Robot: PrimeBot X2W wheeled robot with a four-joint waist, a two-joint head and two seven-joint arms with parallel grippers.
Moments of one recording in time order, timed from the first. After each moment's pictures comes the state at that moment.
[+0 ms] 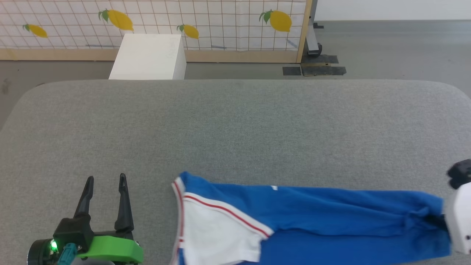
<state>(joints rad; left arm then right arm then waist) 0.07 0.07 0.10 -0.01 -0.08 -0.05 -0.26 -0.32 -0.88 0.63 0.32 0.99 0.13 0.59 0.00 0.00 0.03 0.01</state>
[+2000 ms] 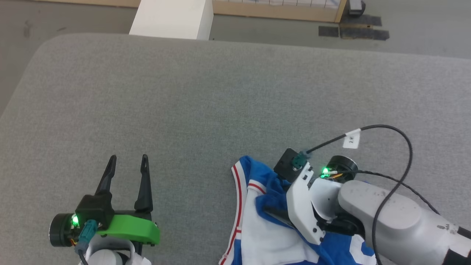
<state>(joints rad) -0.04 0.06 0.03 0.06 -0.06 -0.07 -0.26 -0.80 -0.41 1.25 0.40 0.93 0.13 0.41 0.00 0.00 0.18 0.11</state>
